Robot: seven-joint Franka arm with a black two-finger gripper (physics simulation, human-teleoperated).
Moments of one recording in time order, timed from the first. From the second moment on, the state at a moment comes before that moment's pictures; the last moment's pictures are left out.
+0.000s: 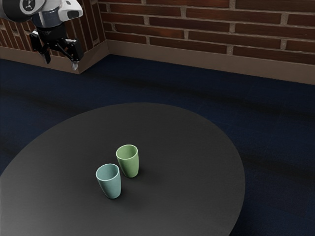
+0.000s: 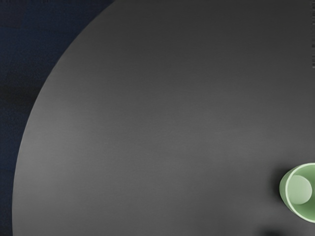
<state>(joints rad) -0.18 -0.13 0.22 -1.65 0.25 1.68 -0.17</state>
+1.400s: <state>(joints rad) -0.18 -0.13 0.15 -1.98 0.16 1.86 -0.25</state>
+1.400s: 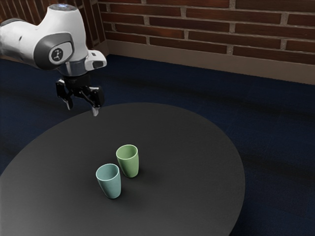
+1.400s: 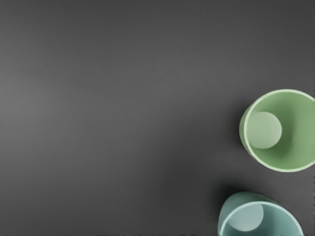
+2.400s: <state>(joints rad) -0.18 -0.02 -0.01 -2.11 0.08 2.05 -0.43</state>
